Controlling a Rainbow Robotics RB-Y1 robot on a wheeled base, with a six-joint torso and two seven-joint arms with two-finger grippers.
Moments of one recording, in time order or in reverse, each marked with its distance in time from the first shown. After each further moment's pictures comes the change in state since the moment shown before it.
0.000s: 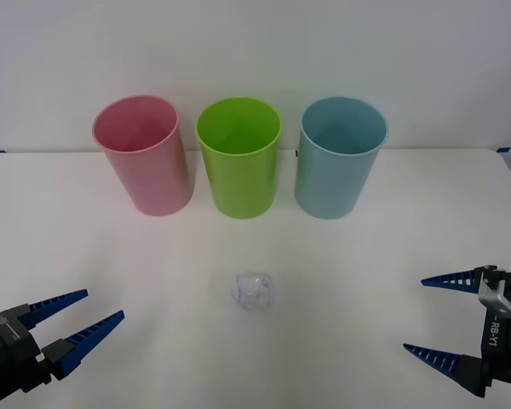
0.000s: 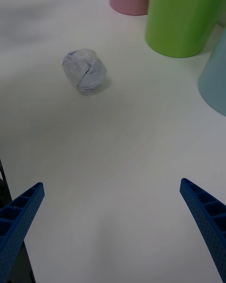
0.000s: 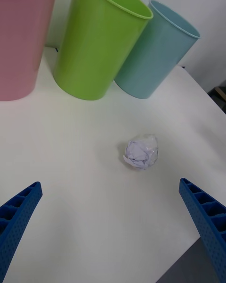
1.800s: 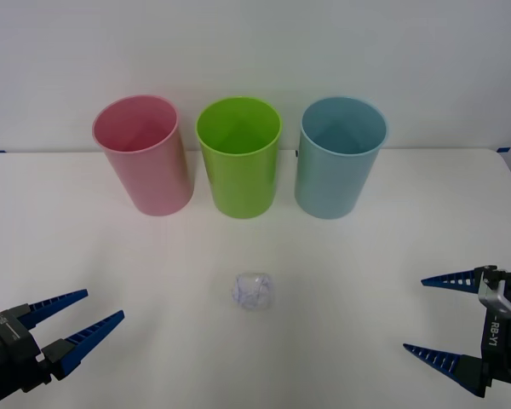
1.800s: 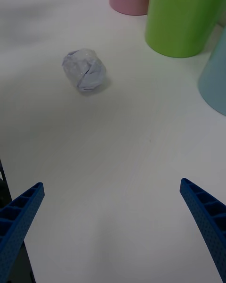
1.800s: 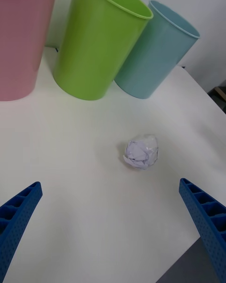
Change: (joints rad) right arm 0.000 0.000 0.000 0.000 0.000 0.000 0.000; left arm 0.000 0.000 0.000 0.000 0.000 0.000 0.000
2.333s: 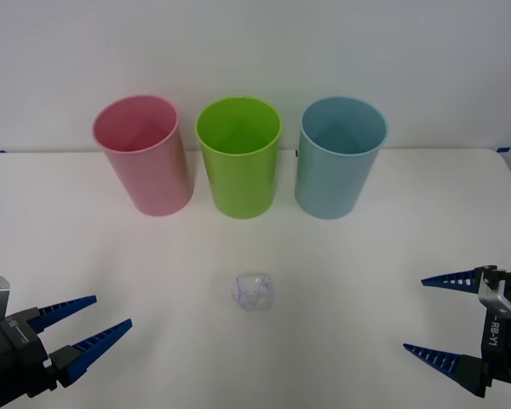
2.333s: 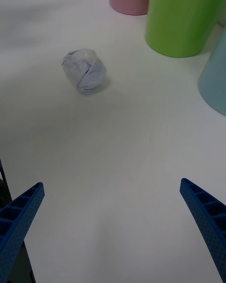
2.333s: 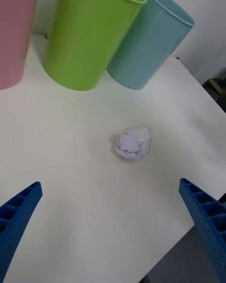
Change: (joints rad) right arm 0.000 0.000 0.000 0.000 0.000 0.000 0.000; left arm -0.007 0.021 -0.023 -0.005 -0.021 -0.031 0.023
